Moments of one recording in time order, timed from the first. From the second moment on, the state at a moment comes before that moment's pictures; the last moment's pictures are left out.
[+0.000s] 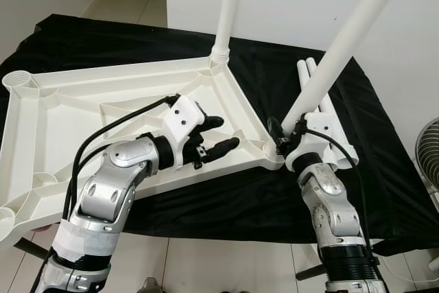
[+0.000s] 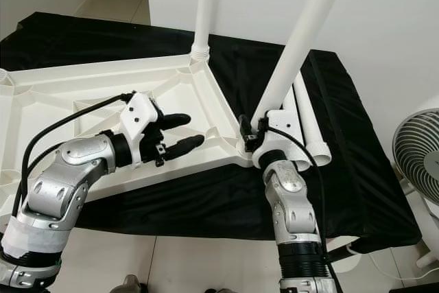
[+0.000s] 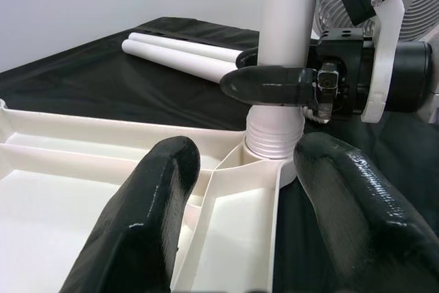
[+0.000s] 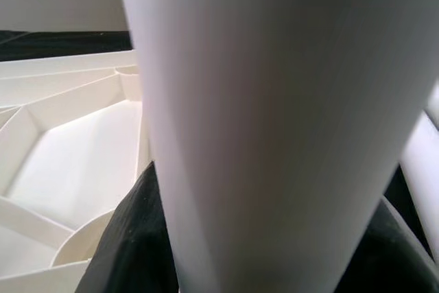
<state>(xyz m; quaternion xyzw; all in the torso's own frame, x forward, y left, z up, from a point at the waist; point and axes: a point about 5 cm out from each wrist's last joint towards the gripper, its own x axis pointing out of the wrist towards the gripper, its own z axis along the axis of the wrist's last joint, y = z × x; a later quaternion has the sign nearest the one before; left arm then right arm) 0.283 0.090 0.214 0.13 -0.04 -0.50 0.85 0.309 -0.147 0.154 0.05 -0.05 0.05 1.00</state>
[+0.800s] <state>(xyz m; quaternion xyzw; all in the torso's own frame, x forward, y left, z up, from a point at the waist) 0.283 0.090 0.214 0.13 -0.04 -0.51 0.85 0.314 -0.132 0.144 0.07 -0.07 -0.11 0.99</state>
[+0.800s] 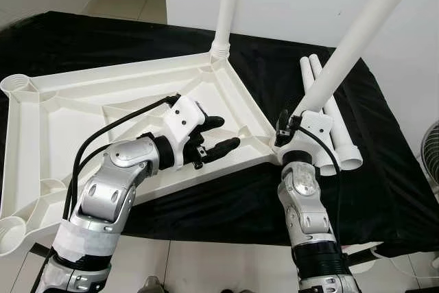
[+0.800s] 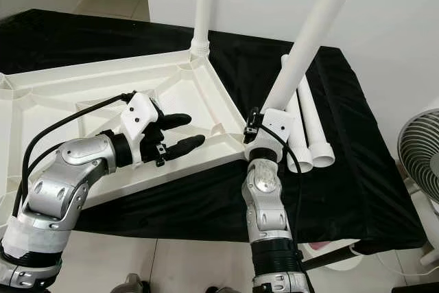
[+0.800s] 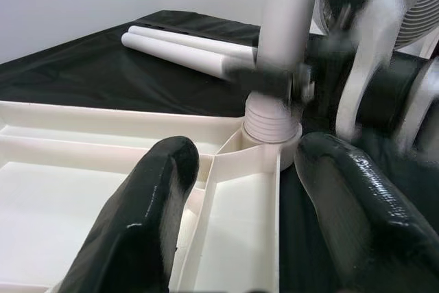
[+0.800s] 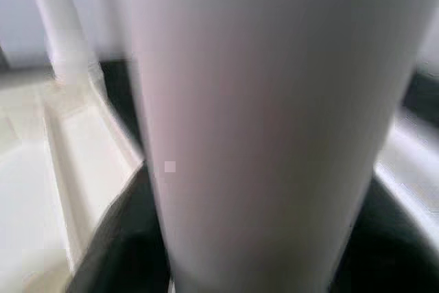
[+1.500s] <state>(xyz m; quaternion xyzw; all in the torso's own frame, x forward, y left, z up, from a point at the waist) 0.282 0.088 0.214 0.13 -0.04 -0.51 0.85 0.313 -0.136 0.131 0.08 -0.07 0.01 0.99</state>
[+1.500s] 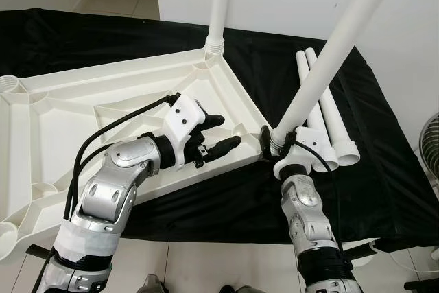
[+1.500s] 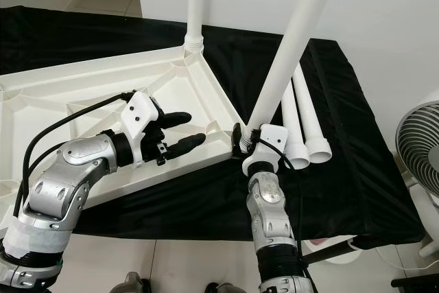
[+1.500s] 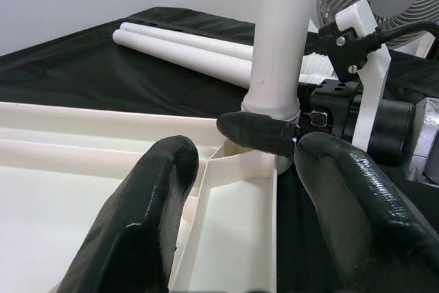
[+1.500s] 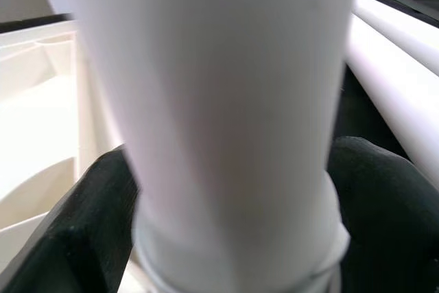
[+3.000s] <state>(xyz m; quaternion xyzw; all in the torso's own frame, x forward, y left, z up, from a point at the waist) 0.271 0.056 0.188 0.13 -0.02 -0.54 0.83 0.340 -0.179 0.158 -0.02 -0.06 0.25 0.96</state>
